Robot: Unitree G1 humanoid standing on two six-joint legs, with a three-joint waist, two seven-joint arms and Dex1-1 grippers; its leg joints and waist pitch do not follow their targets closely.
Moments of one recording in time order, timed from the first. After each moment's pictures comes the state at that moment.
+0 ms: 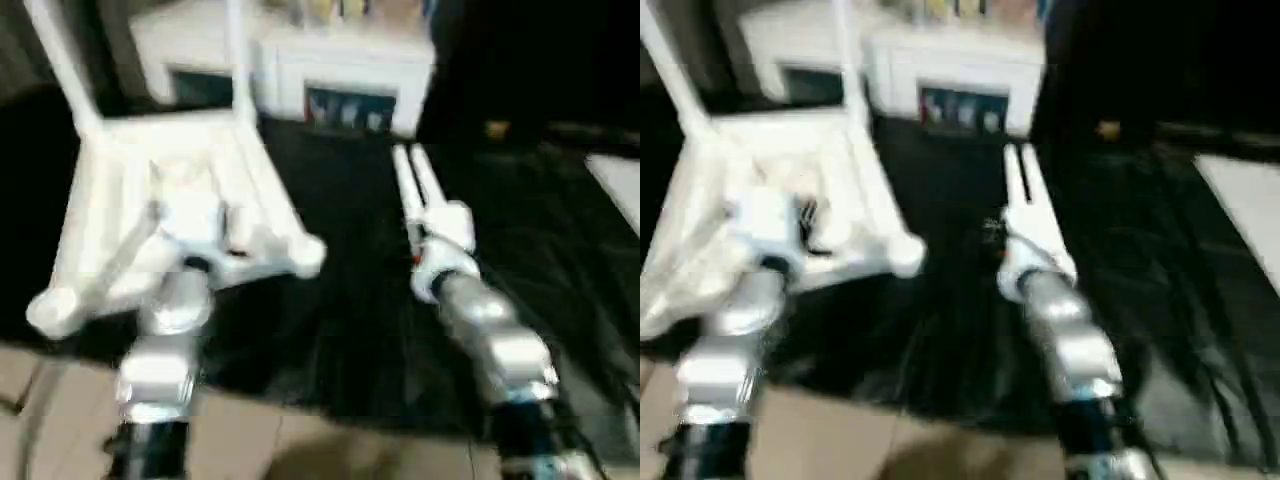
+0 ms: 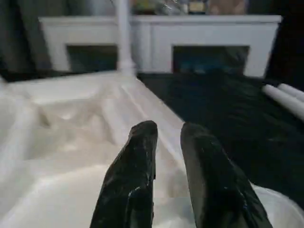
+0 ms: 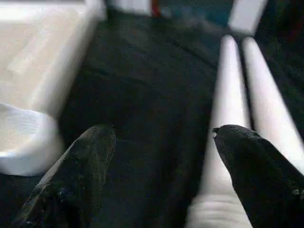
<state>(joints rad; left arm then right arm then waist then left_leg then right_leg) -0.27 0.07 0.04 -0.10 0.01 0.37 -0.04 -0.34 -0.10 0.01 0.11 0.07 0.50 0.16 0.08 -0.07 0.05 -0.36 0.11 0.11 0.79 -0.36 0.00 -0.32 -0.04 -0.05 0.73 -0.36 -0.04</state>
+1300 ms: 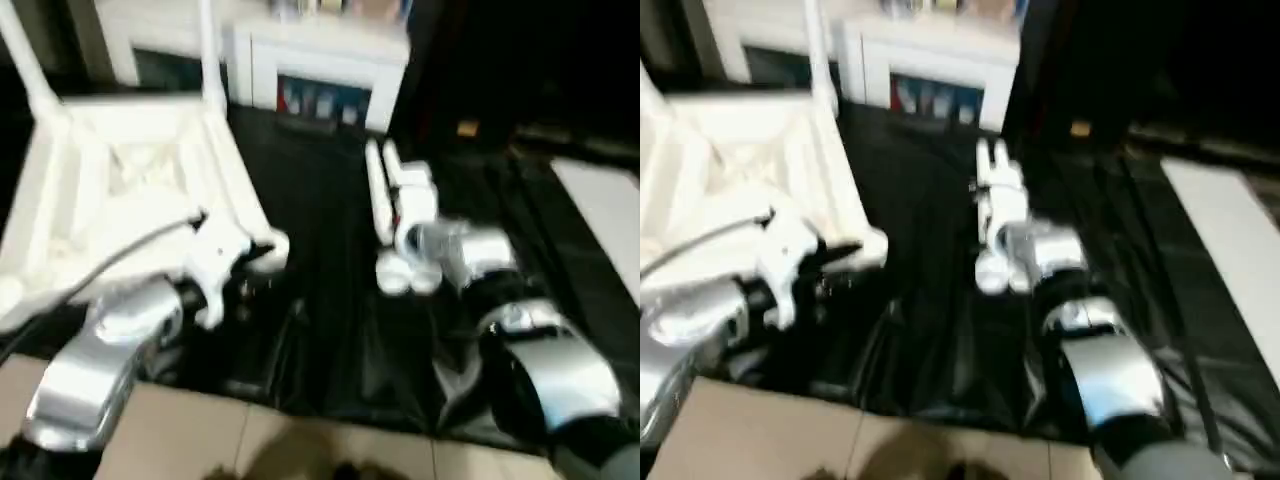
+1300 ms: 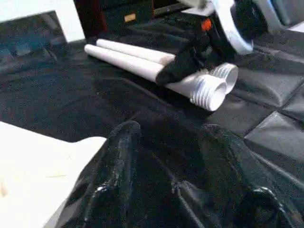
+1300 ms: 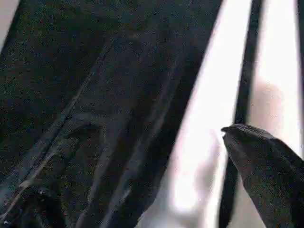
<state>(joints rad) -0.20 0.49 -0.09 -0.37 -0.22 0.62 -0.64 -0.95 -0.12 -0.03 1.00 0.10 0.57 0.26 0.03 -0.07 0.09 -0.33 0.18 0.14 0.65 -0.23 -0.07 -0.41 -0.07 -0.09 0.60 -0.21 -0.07</state>
